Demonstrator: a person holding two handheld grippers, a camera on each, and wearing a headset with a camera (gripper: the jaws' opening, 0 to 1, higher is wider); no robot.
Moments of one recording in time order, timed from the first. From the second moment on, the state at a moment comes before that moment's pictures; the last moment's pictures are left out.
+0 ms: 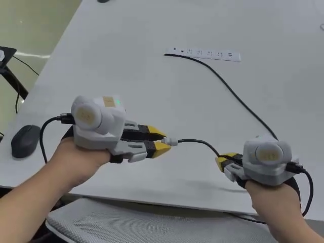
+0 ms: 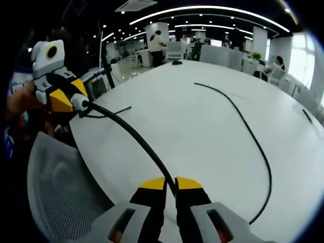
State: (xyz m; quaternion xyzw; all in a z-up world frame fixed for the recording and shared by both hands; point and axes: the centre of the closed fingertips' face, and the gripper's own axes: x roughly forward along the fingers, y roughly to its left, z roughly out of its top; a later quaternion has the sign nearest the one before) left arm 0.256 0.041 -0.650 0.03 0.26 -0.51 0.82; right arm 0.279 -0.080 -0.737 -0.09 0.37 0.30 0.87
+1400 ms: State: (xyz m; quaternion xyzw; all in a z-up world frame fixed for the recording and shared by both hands) left arm 0.244 0.036 -0.652 0.05 0.26 -0.51 0.82; right arm 0.252 0.021 -0.664 -0.31 0.21 0.48 0.79
